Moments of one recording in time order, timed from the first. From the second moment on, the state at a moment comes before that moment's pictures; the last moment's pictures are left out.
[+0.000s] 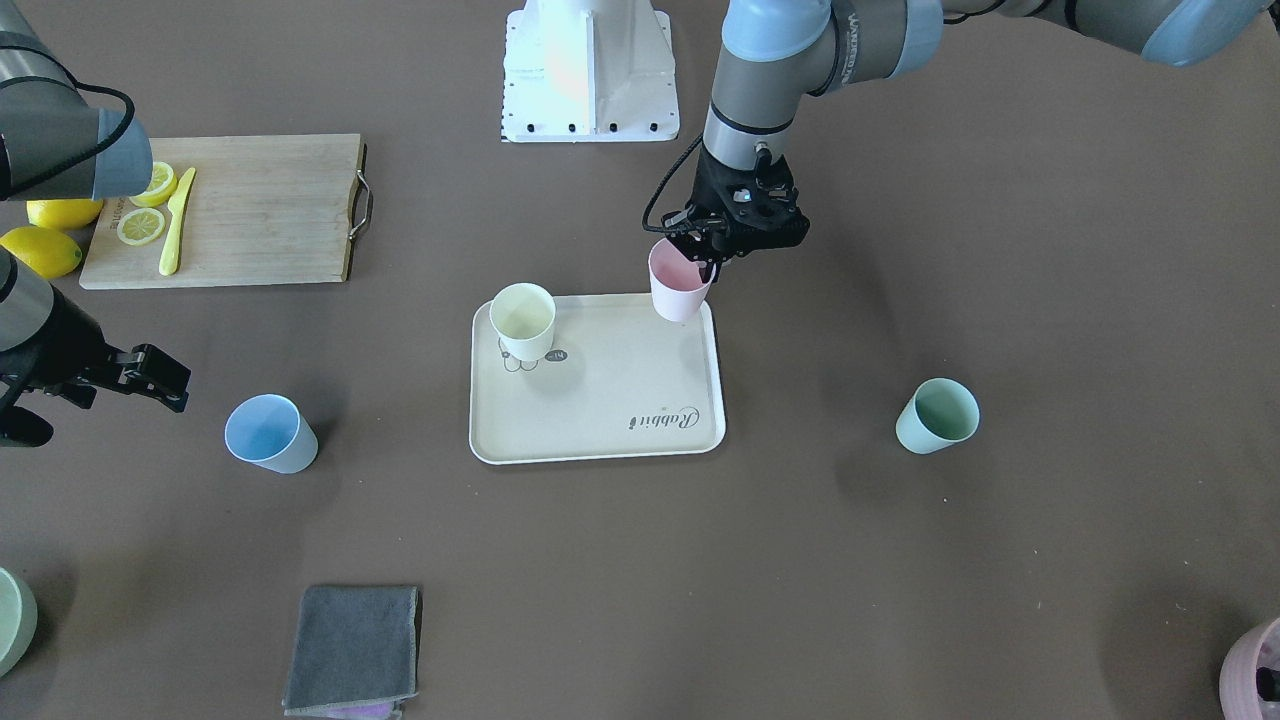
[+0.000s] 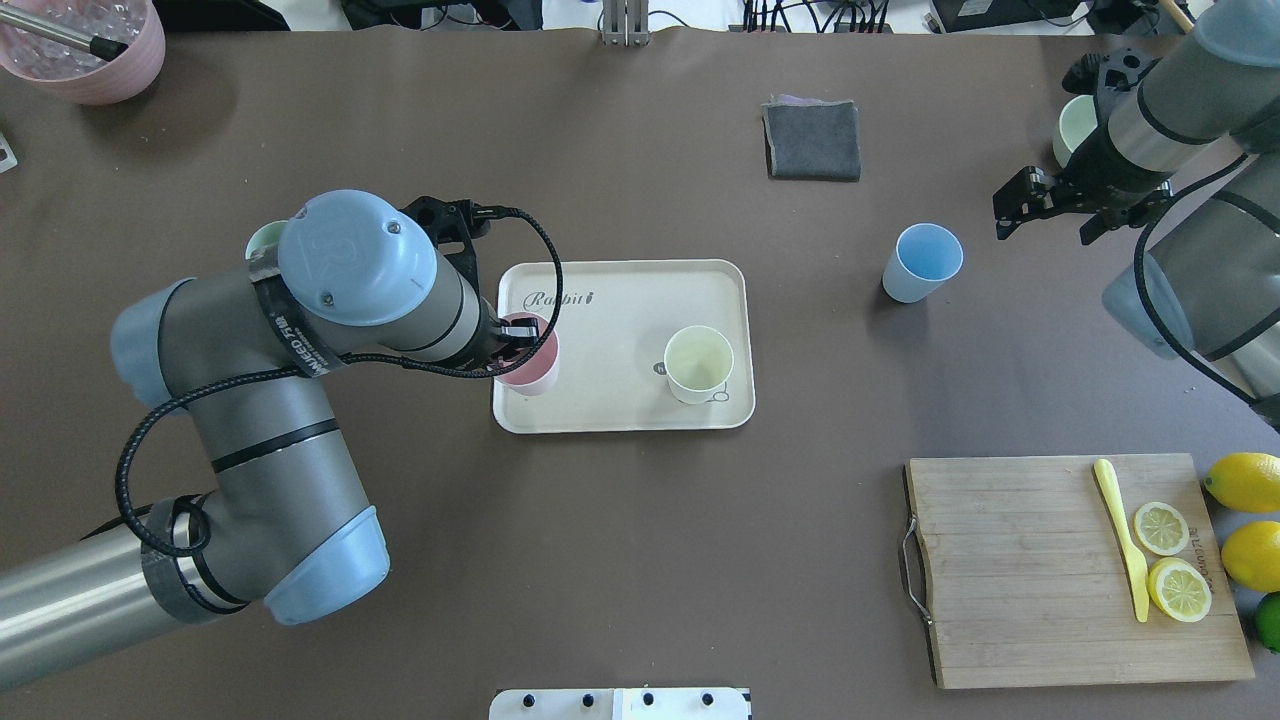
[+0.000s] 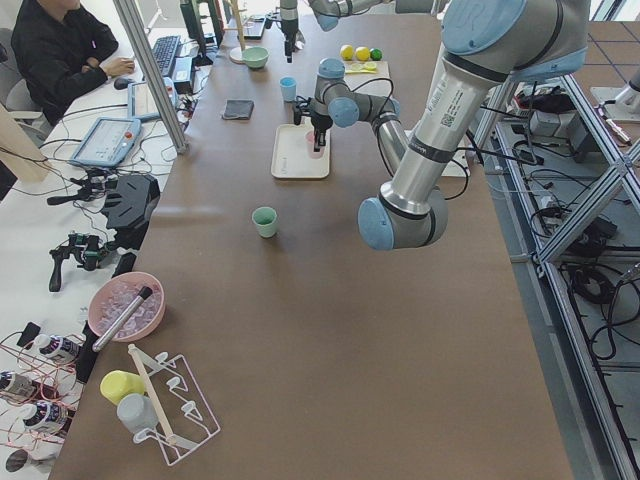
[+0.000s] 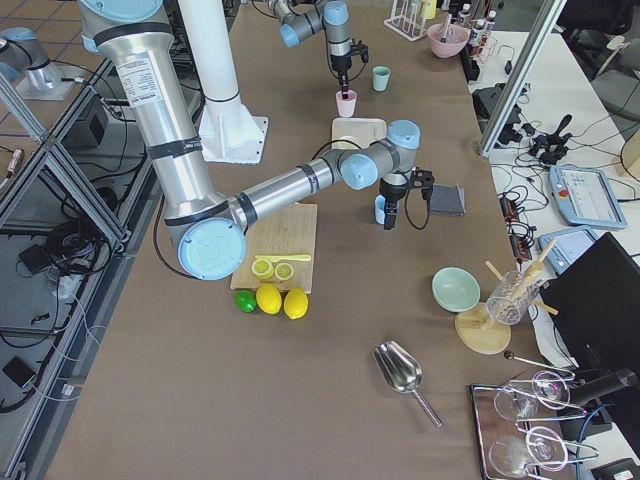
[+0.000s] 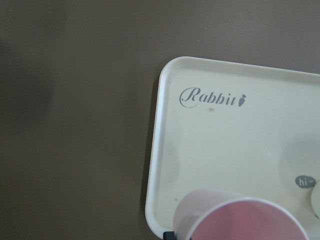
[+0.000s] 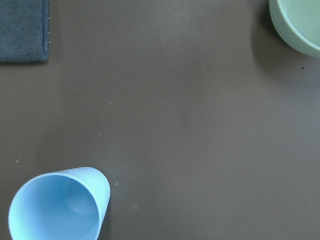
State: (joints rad) left arm -0.55 -2.17 -1.84 -1.56 -1.81 -1.34; right arm 1.05 -1.26 1.66 -1.48 2.19 0.77
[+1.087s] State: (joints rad) left arm -0.53 -2.22 -1.67 -1.69 -1.80 -1.37; right arm 1.00 -1.24 1.62 -1.46 2.15 0.77
